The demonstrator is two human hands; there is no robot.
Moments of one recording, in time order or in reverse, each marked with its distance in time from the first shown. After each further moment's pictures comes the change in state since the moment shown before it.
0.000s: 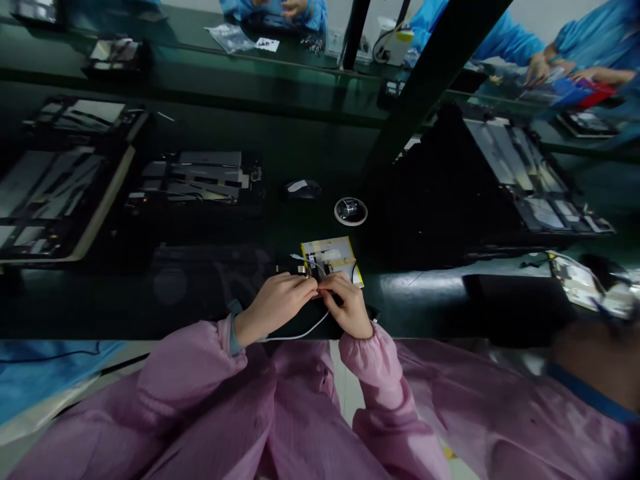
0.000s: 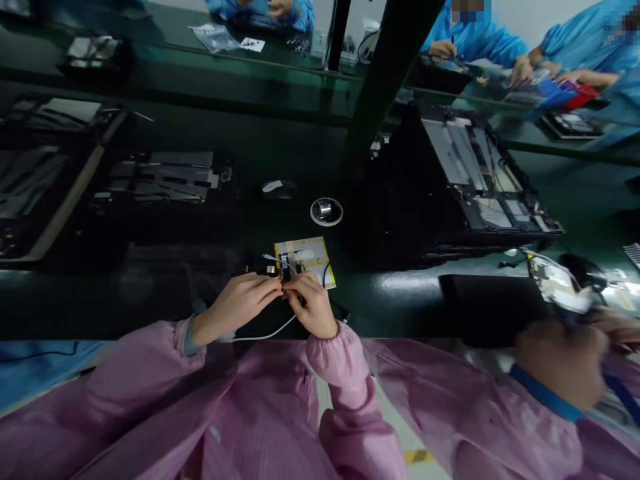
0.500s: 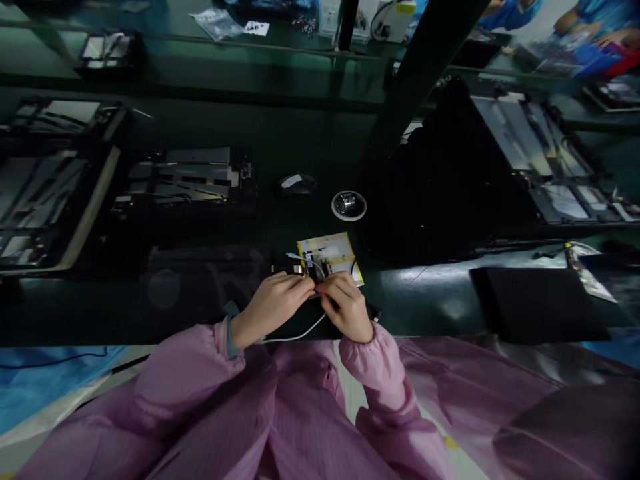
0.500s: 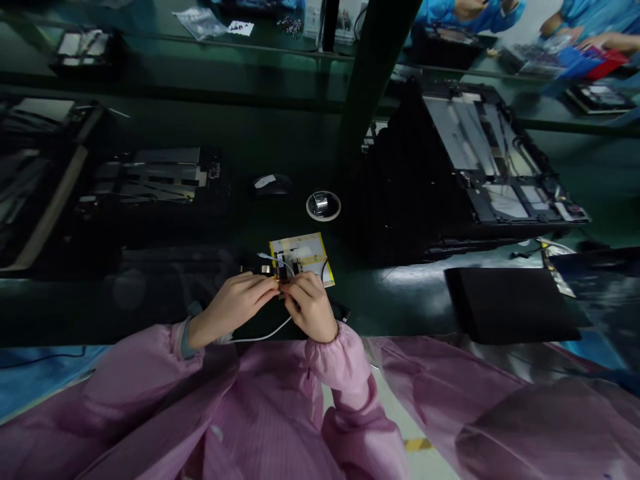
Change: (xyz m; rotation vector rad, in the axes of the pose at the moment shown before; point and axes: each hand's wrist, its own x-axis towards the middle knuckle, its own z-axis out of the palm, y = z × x) left_hand 0.003 0.001 0.002 0.019 -0.019 0.008; right_hand -0.009 0.004 0.000 -0.163 0.024 -0.056
